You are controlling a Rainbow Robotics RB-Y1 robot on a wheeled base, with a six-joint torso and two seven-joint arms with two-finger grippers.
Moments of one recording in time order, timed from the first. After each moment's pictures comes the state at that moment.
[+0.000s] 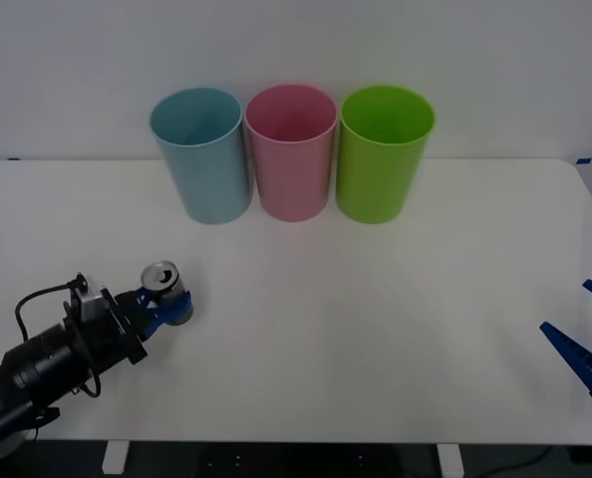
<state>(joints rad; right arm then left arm) 0.35 -0.40 -0.52 -1.66 0.96 -1.22 0.00 -0.10 0.35 0.20 -1.13 -1.07 -1.19 -0.34</state>
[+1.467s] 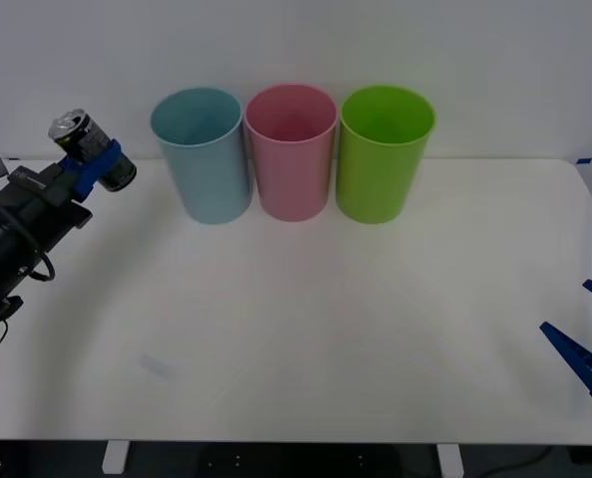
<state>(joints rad) 0.35 -0.40 -0.52 -1.66 0.96 -1.22 0.00 -0.22 0.35 0.38 -1.48 -1.11 -0.88 0.21</state>
